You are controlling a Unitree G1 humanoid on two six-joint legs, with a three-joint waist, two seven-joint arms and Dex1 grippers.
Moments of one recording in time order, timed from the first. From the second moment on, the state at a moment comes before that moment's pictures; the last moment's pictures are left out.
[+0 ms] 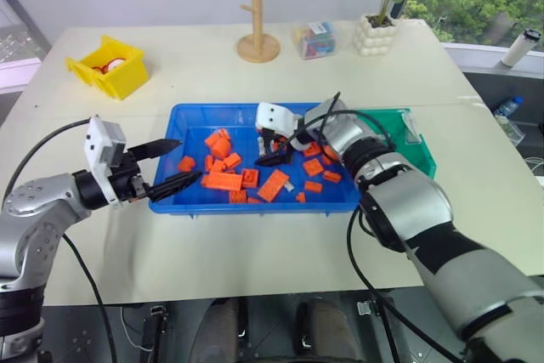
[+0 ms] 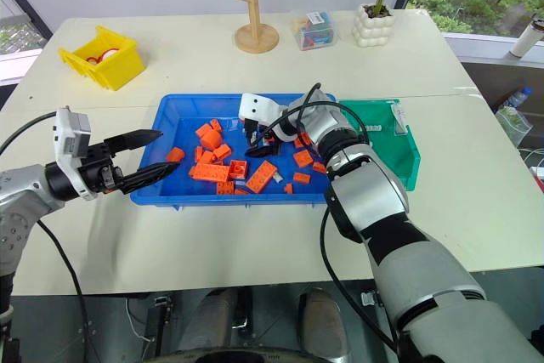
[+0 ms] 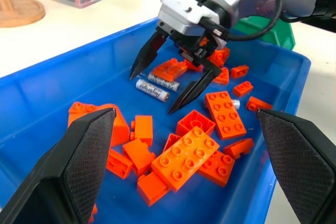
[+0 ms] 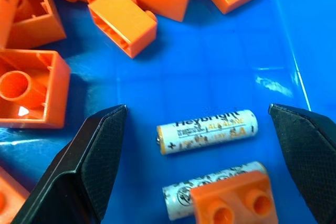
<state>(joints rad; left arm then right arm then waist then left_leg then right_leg) -0.16 0.80 0.31 -0.28 -0.73 0.56 -0.96 -1.33 -0.14 0.27 1.34 -0.30 -0.10 1.03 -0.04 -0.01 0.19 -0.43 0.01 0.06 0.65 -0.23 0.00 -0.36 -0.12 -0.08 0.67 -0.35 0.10</state>
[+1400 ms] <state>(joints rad) -0.42 0.66 0.22 -0.03 -0.66 0.44 -1.01 -1.37 -0.42 0.02 1.12 -0.06 0.08 1.20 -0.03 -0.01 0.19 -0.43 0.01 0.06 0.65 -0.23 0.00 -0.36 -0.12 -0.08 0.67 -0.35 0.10</state>
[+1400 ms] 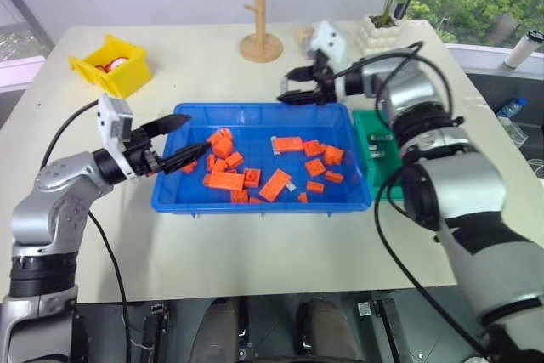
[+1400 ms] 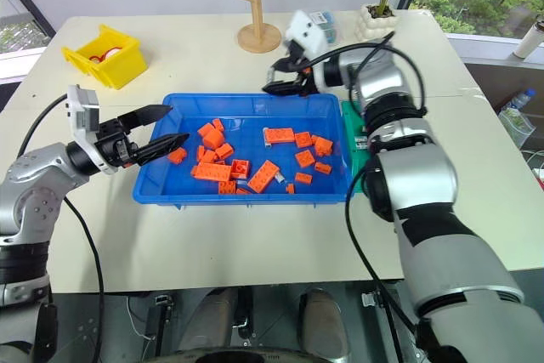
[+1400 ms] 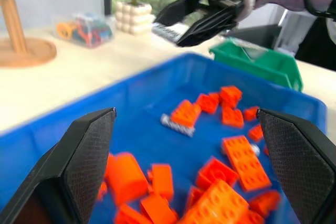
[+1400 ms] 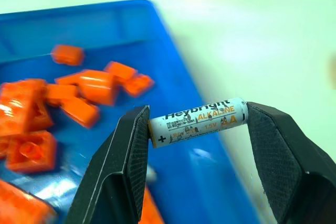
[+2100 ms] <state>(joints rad) -0.57 0.59 0.11 0.15 -0.58 0.38 -1.12 -0.71 -0.77 -0.20 0.46 0.18 0.46 1.07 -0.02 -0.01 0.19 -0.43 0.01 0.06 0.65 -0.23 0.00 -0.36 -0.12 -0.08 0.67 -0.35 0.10</state>
